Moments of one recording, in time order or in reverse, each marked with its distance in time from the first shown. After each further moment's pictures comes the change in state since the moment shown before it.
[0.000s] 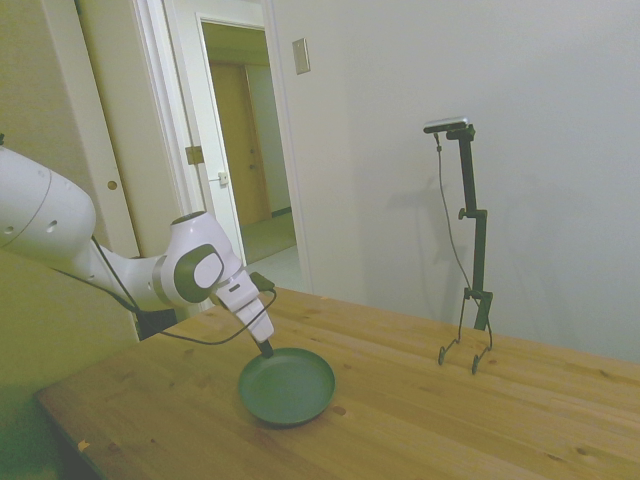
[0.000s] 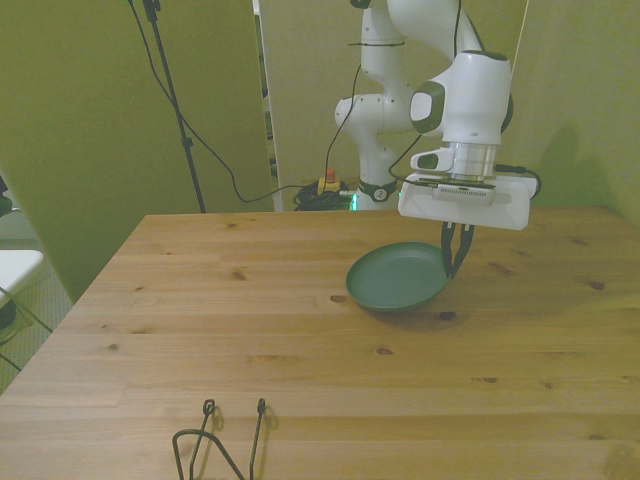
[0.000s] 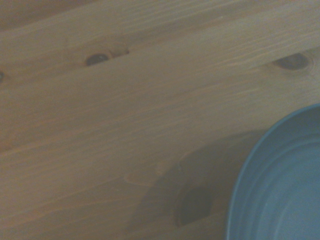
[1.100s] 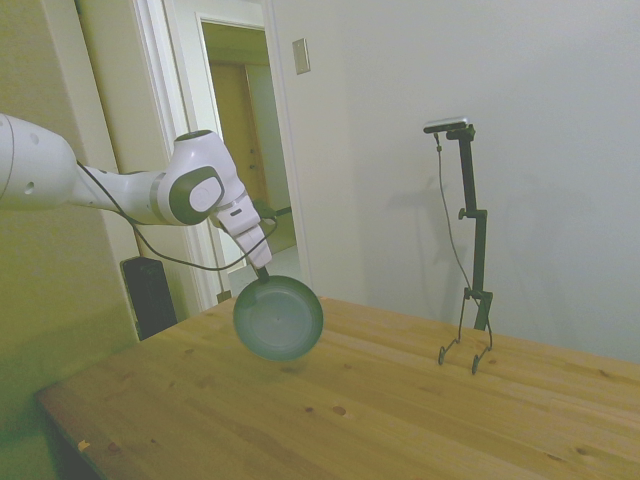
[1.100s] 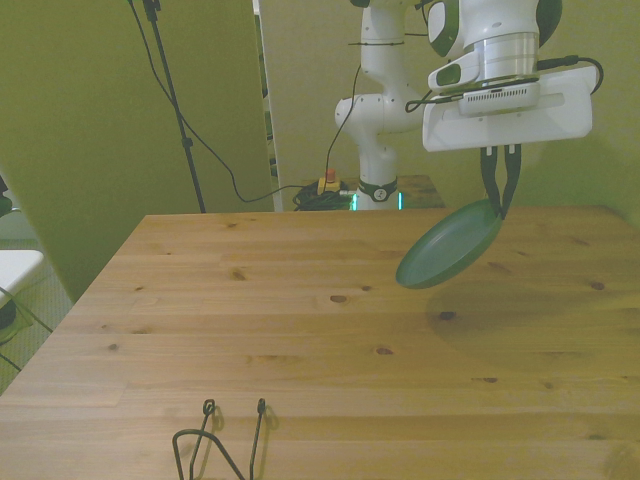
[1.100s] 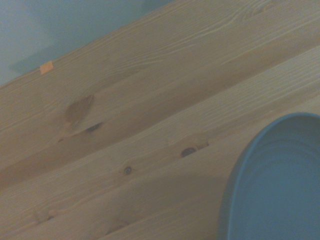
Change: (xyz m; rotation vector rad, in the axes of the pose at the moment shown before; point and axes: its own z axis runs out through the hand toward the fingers) arm 0.033 -0.064 -0.112 0.141 -0.088 0.094
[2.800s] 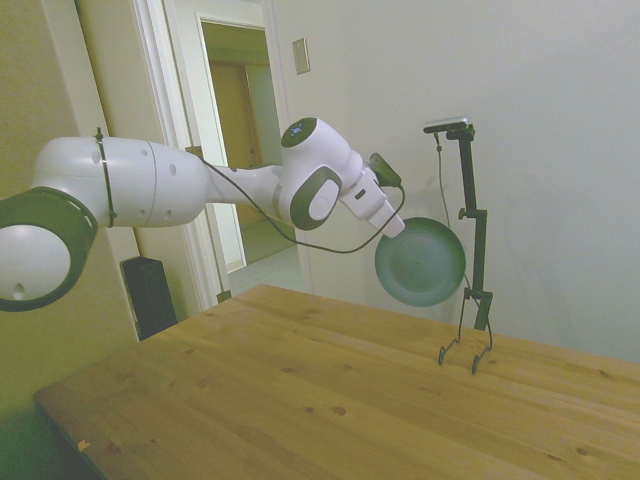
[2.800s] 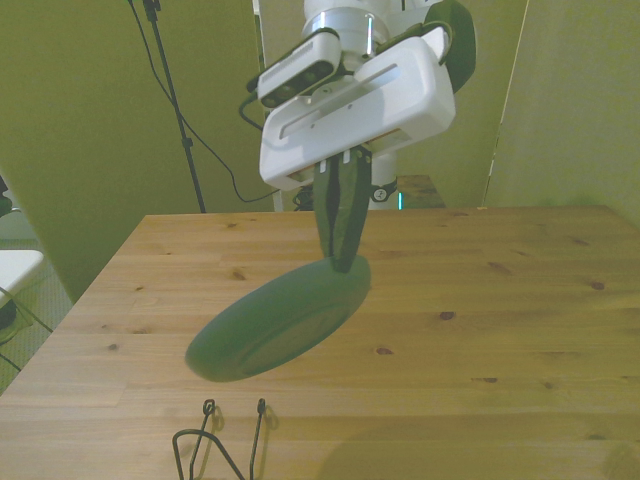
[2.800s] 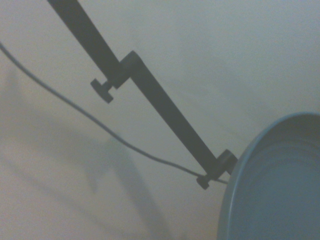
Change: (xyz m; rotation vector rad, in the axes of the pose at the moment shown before) arm 0.252 -0.074 0.006 0.478 0.228 0.267
